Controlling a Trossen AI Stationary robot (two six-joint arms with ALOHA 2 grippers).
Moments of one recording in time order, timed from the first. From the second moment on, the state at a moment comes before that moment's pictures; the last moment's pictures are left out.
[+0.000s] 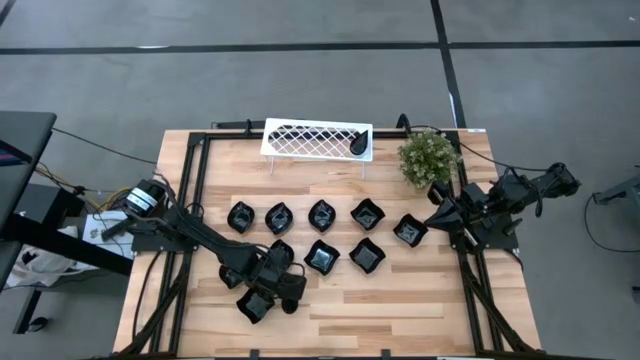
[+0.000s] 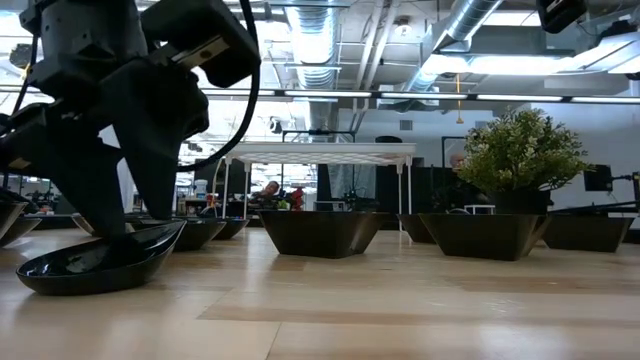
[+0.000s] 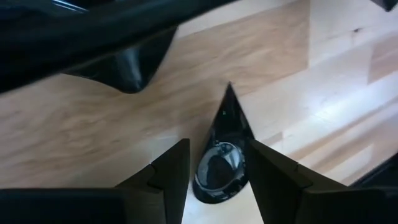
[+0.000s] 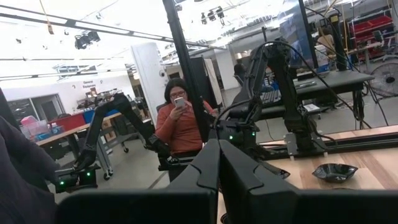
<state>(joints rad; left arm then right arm) -0.53 1.92 0.99 -0.33 -0.05 -1.74 0.39 0.25 0.39 0.06 0.08 0.25</state>
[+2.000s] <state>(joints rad) -0.45 1.48 0.99 -0.30 -0.32 -1.56 0.39 0.25 0.39 0.07 0.08 0.47</state>
